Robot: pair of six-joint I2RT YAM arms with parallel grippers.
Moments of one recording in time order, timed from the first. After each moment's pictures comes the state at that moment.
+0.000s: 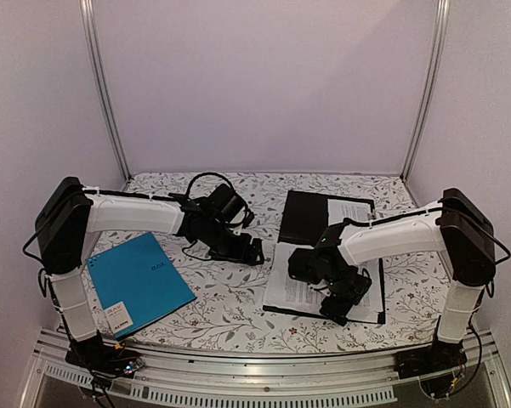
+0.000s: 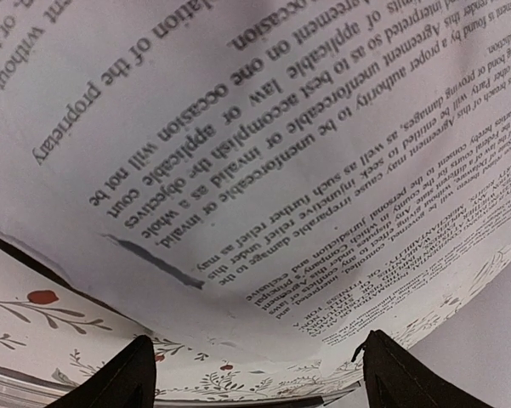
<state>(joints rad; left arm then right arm) -0.83 1.88 1.26 -0.42 0.15 -0.51 1.05 1.88 1.19 -1.21 0.26 0.24</state>
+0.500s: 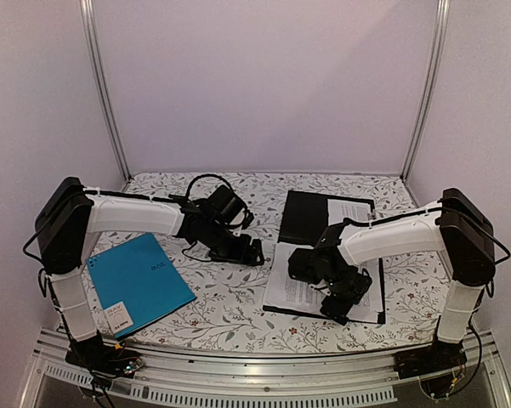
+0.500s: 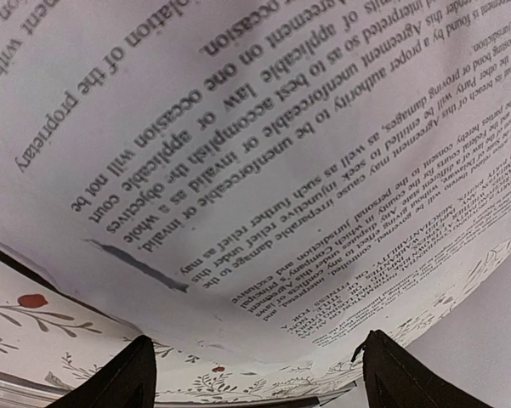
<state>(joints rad) -0.83 1.88 1.25 -0.40 0.15 -0.52 1.05 1.88 1.19 -1.21 0.28 0.25</state>
